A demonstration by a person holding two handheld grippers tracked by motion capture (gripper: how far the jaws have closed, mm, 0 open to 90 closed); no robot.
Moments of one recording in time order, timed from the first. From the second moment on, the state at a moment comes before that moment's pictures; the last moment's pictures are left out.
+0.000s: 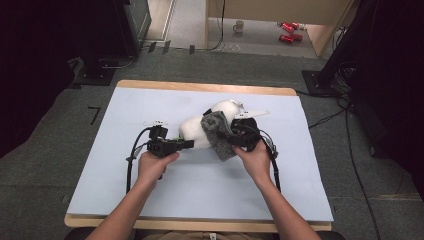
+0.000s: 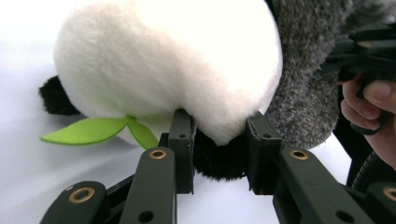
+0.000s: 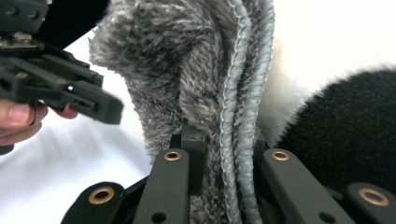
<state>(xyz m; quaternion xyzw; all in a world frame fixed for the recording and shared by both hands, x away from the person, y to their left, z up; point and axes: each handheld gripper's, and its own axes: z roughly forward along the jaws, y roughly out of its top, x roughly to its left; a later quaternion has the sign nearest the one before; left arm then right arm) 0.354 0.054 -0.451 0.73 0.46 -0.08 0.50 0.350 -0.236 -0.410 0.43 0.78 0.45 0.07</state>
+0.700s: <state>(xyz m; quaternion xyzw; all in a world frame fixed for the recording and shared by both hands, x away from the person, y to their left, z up) 0.364 0.076 -0.424 0.76 0.40 0.03 0.51 0.351 -0.239 -0.412 0.43 0.79 0.43 0.08</state>
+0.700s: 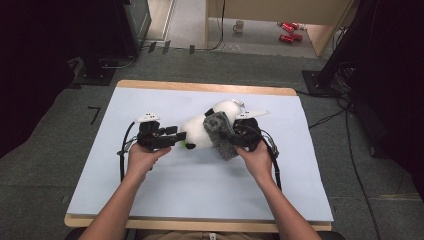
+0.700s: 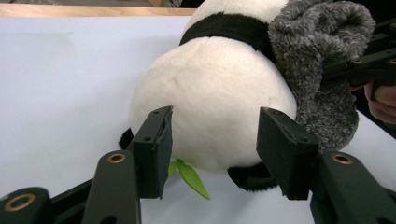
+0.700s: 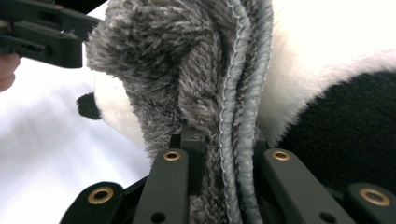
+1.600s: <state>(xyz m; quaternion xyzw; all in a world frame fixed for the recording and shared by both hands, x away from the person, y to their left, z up) 0.412 0.020 -0.439 0.84 0.28 -0.04 0.47 0.346 -0.273 -0.416 0.48 0.76 0.42 0.10</state>
